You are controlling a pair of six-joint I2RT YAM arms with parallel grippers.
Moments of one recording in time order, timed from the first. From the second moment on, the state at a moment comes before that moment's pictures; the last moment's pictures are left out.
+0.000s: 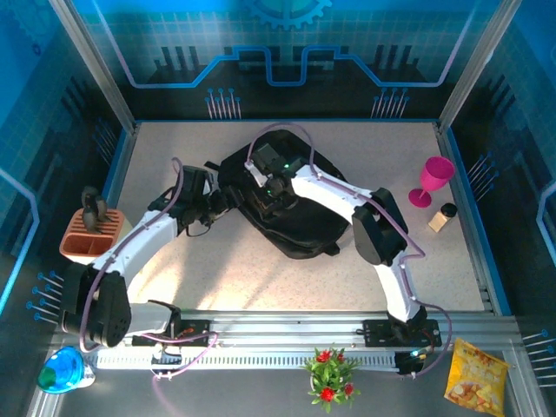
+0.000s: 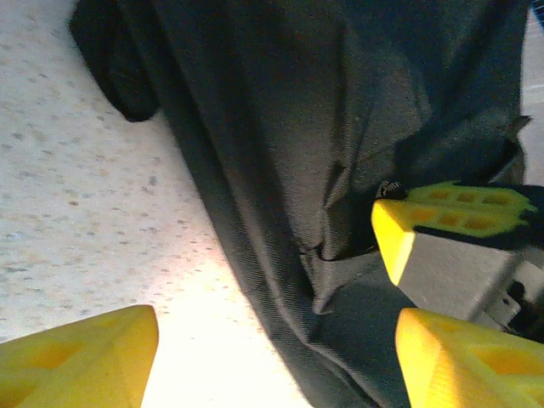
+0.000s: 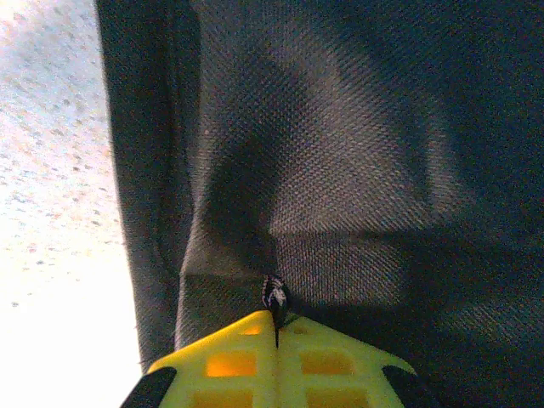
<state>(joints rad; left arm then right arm) -0.23 1.31 0.85 -0.39 0.30 -0.82 0.75 2.10 1.81 -0.77 -0.01 0.10</state>
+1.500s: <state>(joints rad) -0.26 1.67 0.97 -0.16 0.50 -0.91 0.68 1.94 1.57 -0.62 0.01 0.22</state>
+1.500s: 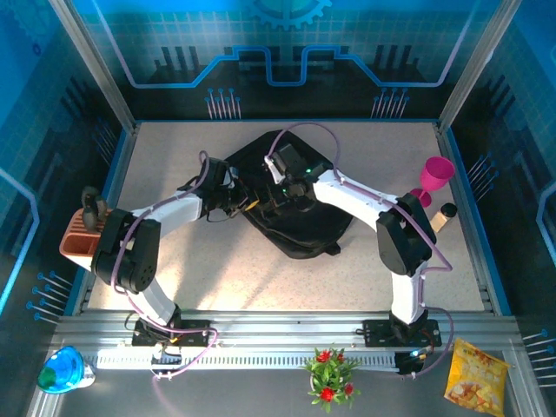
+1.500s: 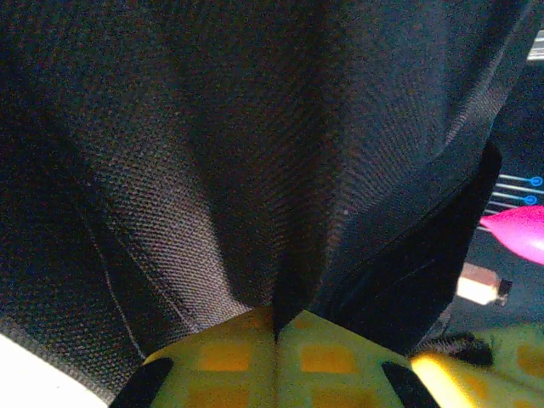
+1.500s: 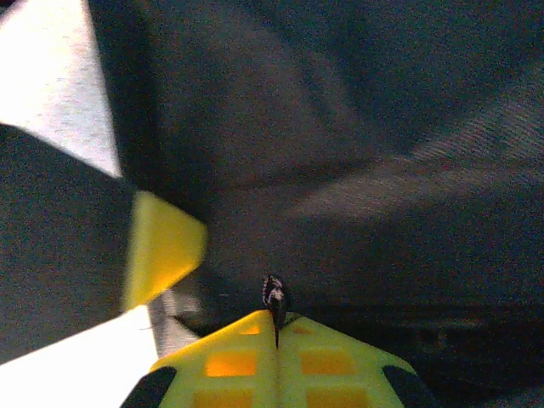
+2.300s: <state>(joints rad) -0.26 1.76 1.21 -0.34 0.42 -0.76 0.46 1.95 1.61 -0.70 0.27 0.41</state>
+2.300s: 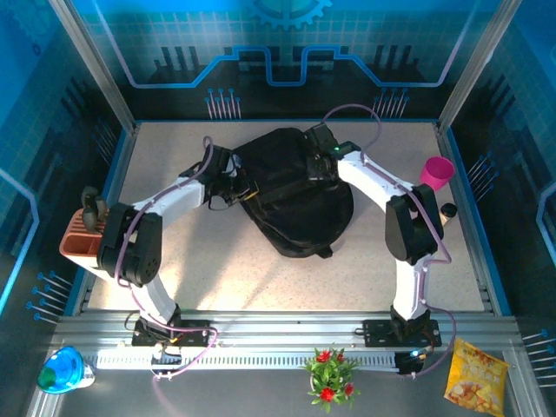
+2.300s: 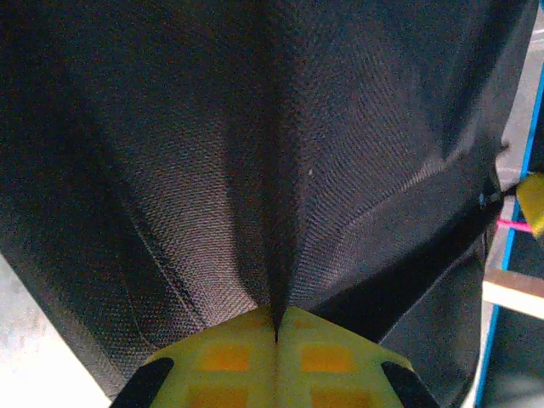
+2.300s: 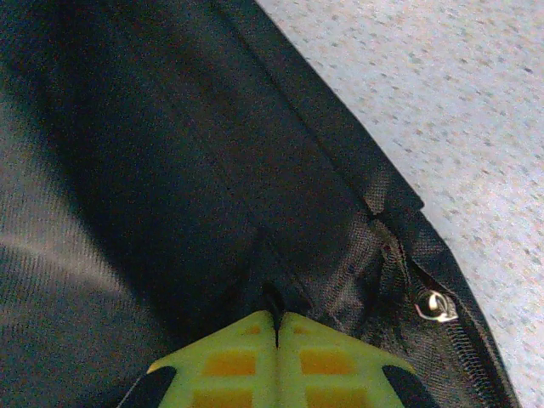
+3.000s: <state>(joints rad) -0.34 1.32 0.91 -0.21 -0.11 -0.49 0.44 1.24 0.99 -0.33 0.44 0.31</state>
